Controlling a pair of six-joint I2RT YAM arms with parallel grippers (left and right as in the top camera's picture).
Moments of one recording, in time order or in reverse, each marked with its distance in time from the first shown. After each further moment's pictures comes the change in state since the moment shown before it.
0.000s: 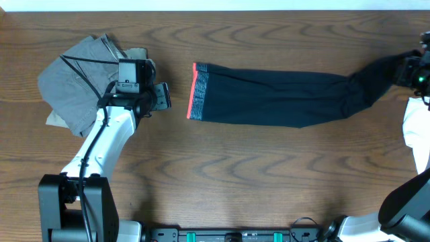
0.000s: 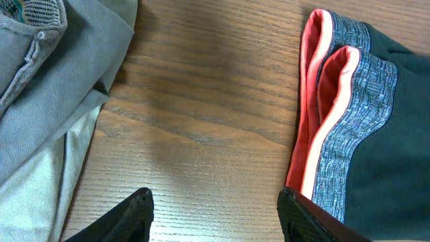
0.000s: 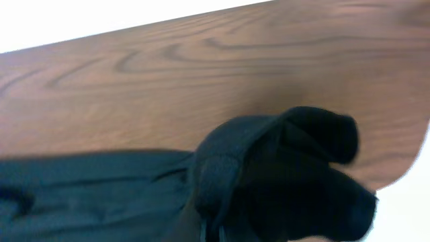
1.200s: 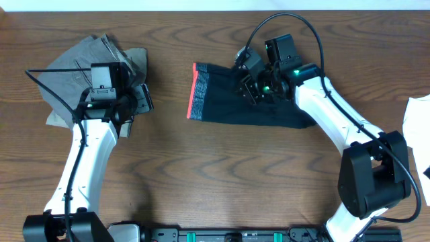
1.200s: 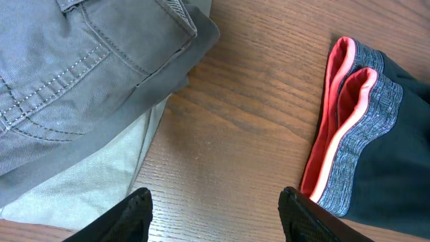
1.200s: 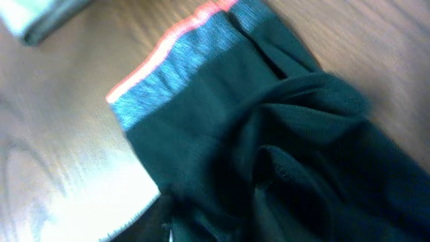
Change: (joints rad) left arm 0.111 -0.160 0.000 -0.140 -0.006 -0.015; right arm 0.871 0.196 0.000 0.018 -0.073 -0.068
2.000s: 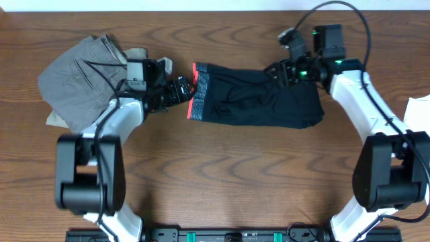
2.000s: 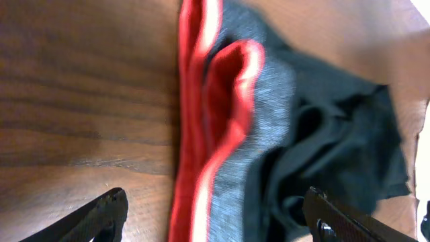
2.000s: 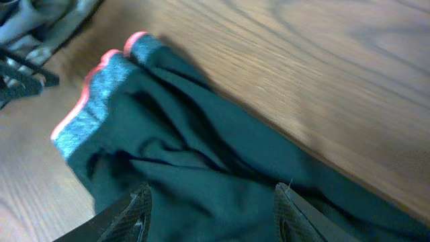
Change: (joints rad) left arm -0.103 0.390 -0.002 0.423 0.473 -0.141; right arm -0.264 0.000 0.000 0.048 -0.058 0.080
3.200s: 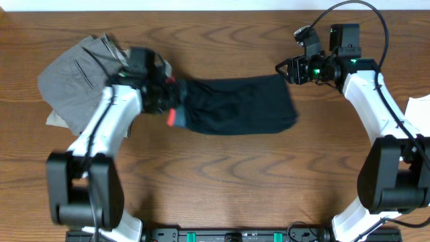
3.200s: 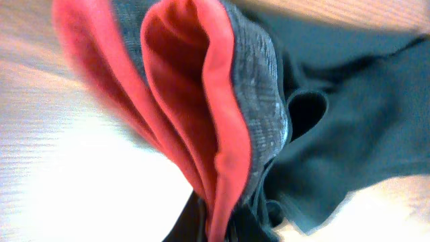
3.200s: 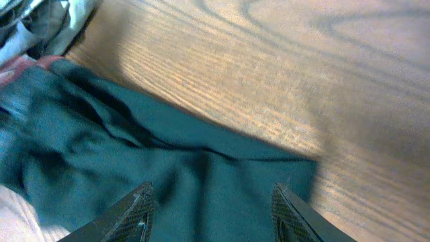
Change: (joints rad) left arm -0.037 -0.094 0.229 -0.602 -0.215 0.108; right arm -0.065 -0.025 0.000 -0.020 -0.039 0.015
